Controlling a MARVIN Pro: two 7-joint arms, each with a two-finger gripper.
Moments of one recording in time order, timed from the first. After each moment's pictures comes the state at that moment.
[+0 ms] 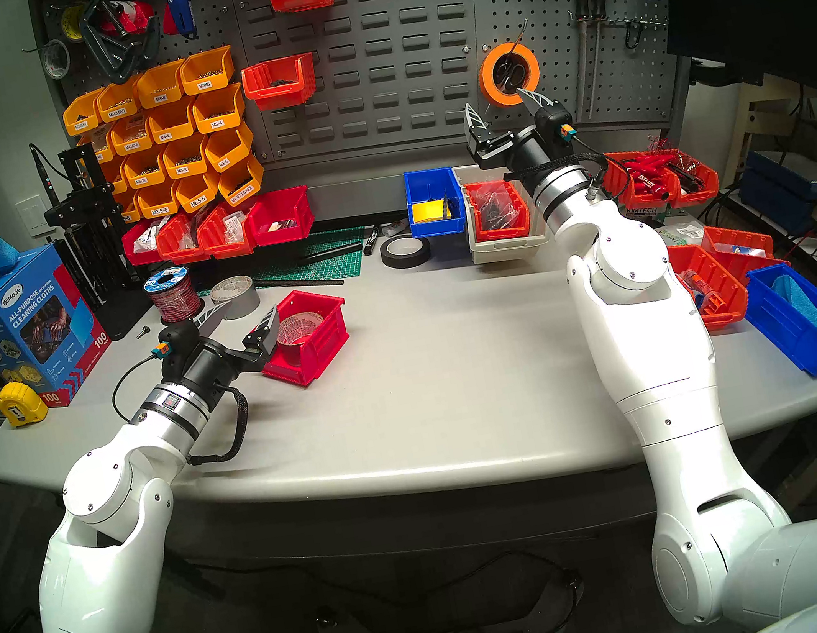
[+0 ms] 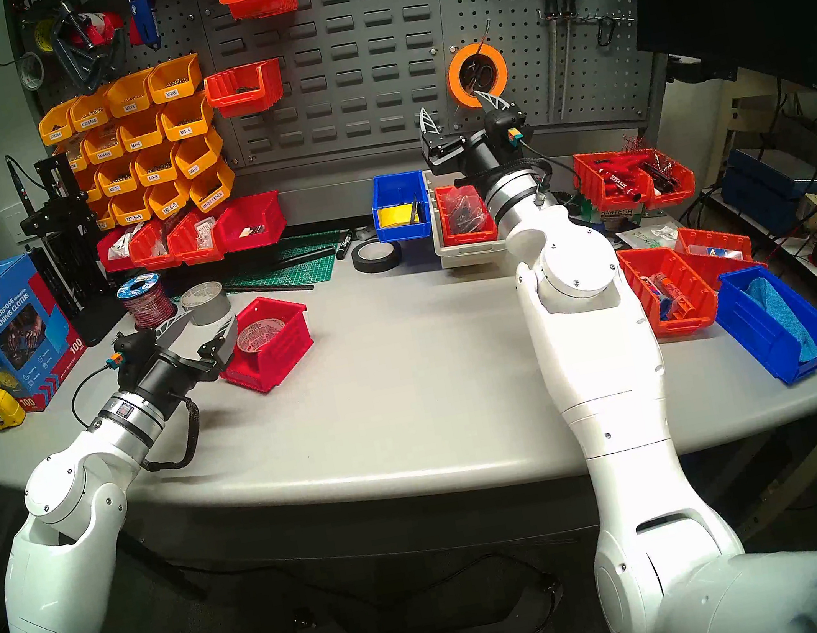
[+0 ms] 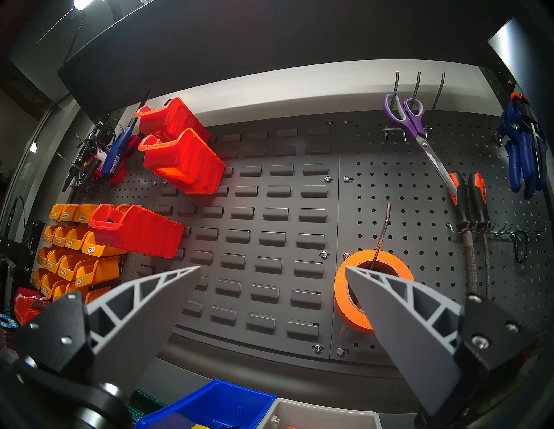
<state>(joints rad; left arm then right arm) 1.83 -1.02 -1.74 -1.91 -0.59 0.03 -0.34 -1.16 -1.48 1.57 -1.63 0.08 -0.13 0.25</state>
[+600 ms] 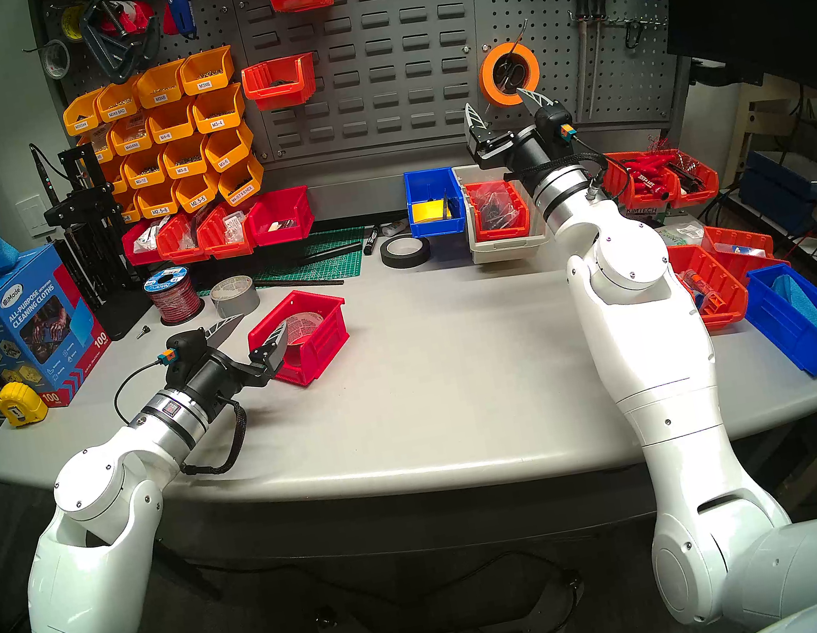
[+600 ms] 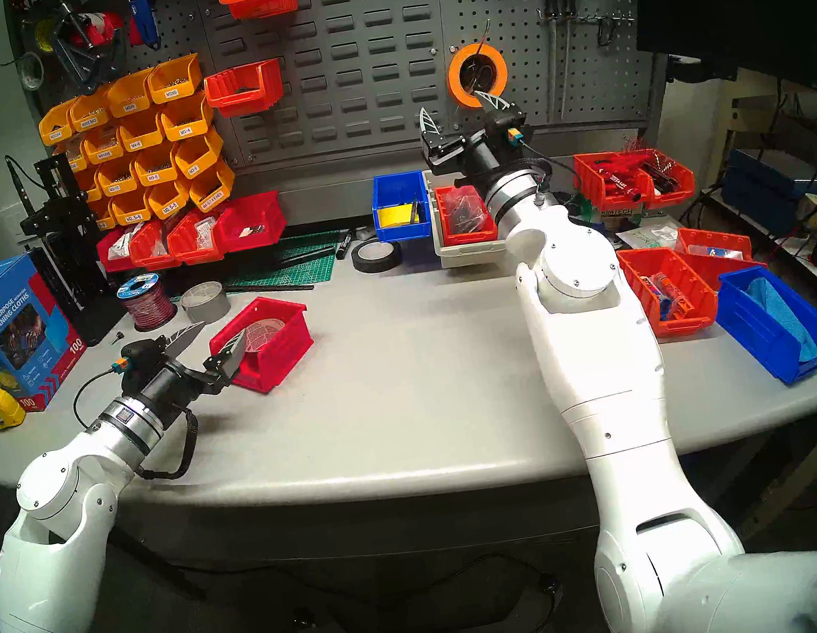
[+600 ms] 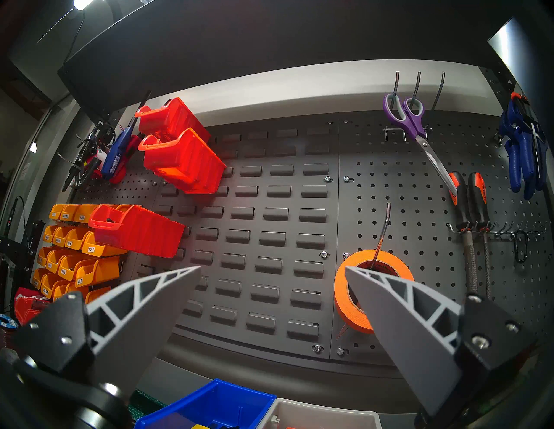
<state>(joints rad) 1.84 -0.98 -1.75 -1.91 -0.61 0.09 -0.40 -1.16 -1.48 1.57 -1.63 0.08 -0.13 0.25</state>
